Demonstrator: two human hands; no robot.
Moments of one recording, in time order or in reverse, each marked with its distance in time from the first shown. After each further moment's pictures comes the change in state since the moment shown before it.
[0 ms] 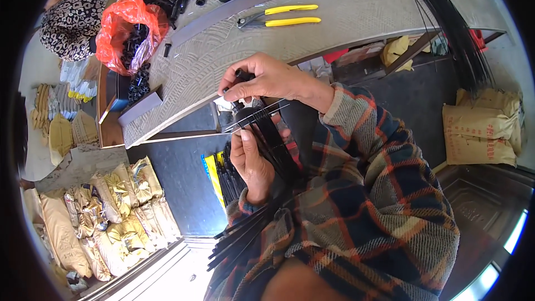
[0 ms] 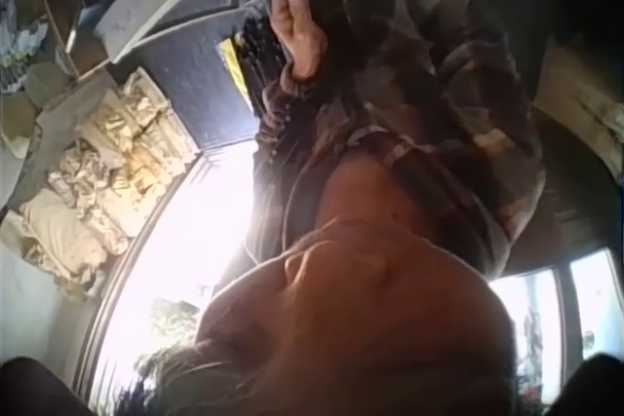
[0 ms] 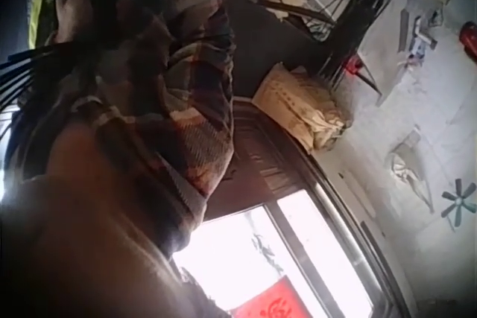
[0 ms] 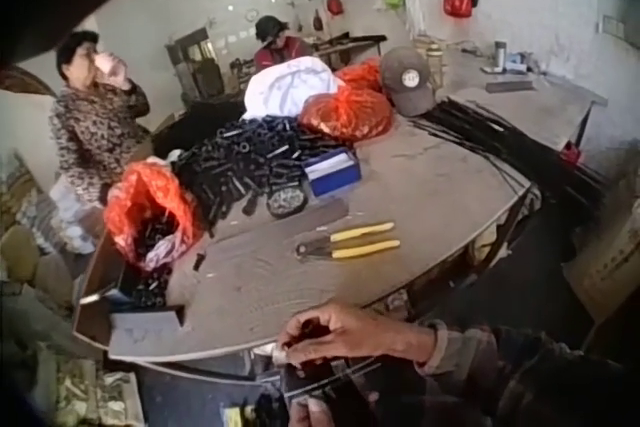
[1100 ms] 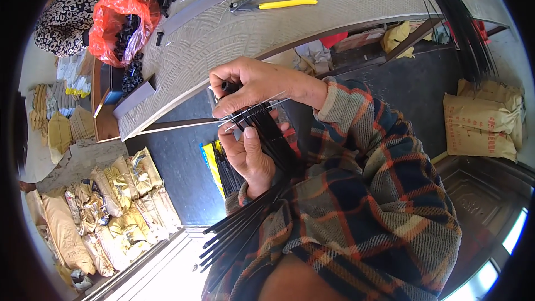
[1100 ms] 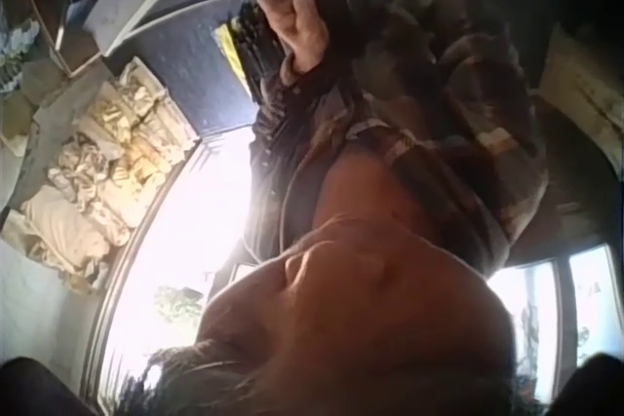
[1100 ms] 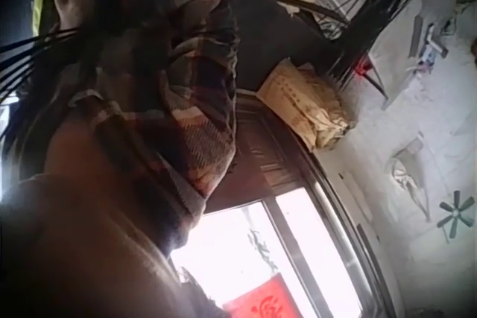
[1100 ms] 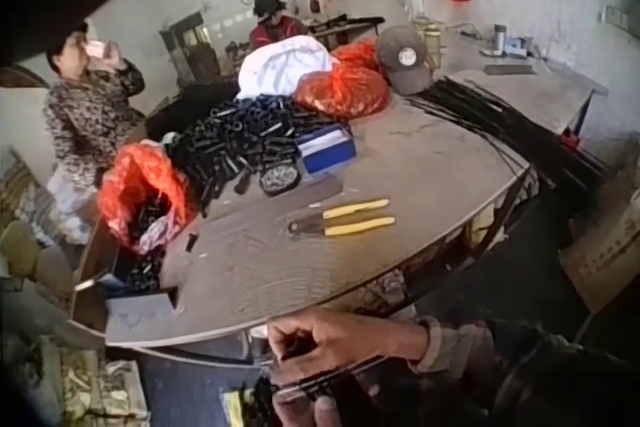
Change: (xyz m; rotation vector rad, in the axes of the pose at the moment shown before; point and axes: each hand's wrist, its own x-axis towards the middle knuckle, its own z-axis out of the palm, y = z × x) left_hand -0.013 -0.010 -0.002 -0.104 -0.047 0.167; right_hand -0.007 0.003 0.019 -0.147 -0.119 -0.090
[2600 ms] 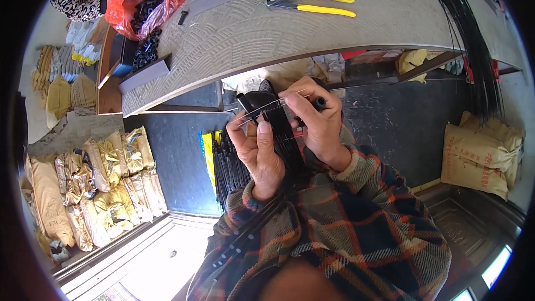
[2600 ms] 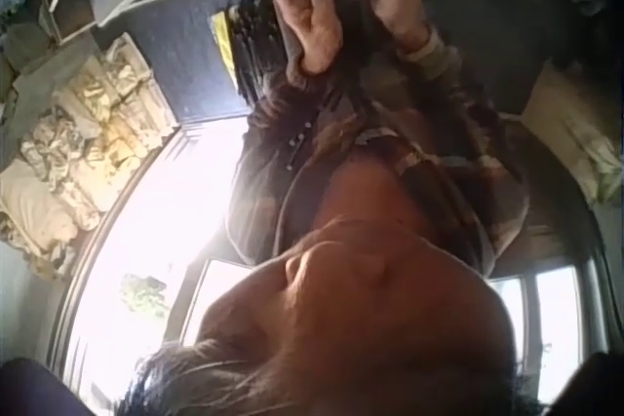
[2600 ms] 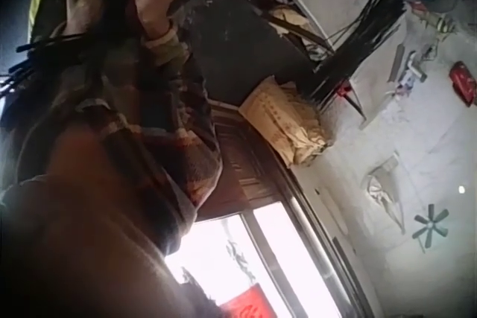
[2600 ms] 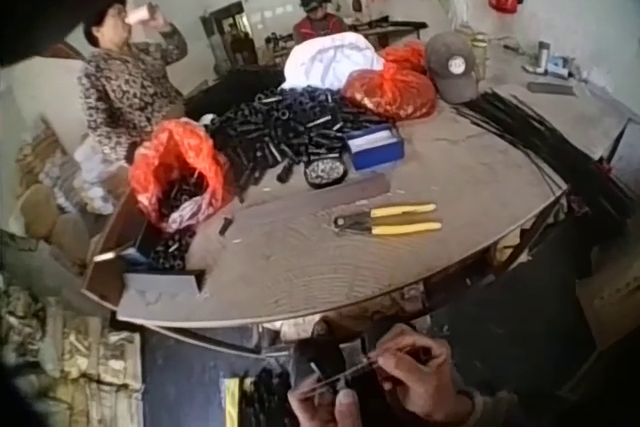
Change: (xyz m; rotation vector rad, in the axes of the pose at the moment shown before) left_hand 0.009 0.006 0.002 0.106 0.099 0.104; right_hand -0.053 0.024 0.054 0.248 0.844 -0.129
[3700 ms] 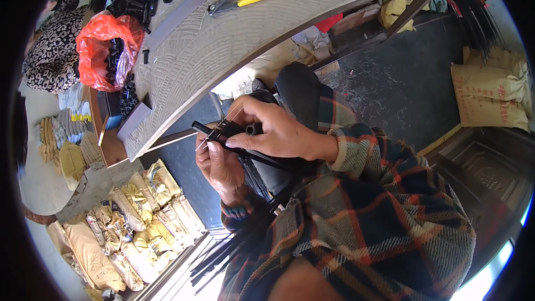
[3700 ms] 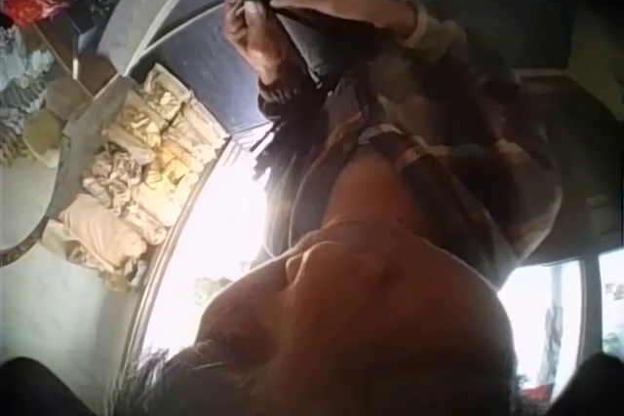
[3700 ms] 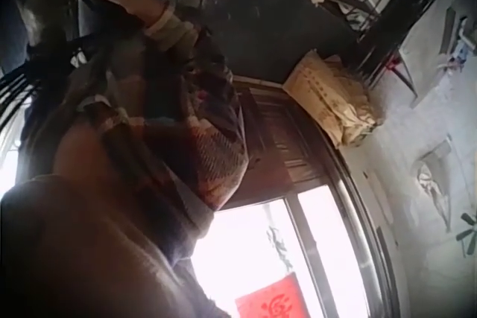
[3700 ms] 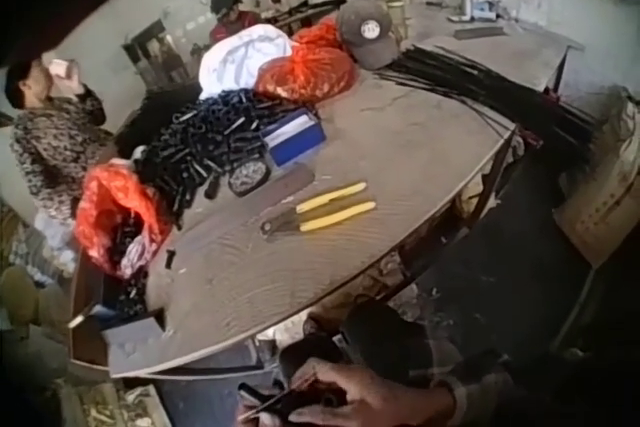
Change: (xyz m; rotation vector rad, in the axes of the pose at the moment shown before) left_hand 0.033 0.027 -0.046 0.188 -0.112 -0.209; right_hand -0.004 0.010 0.009 0.046 -0.268 0.080
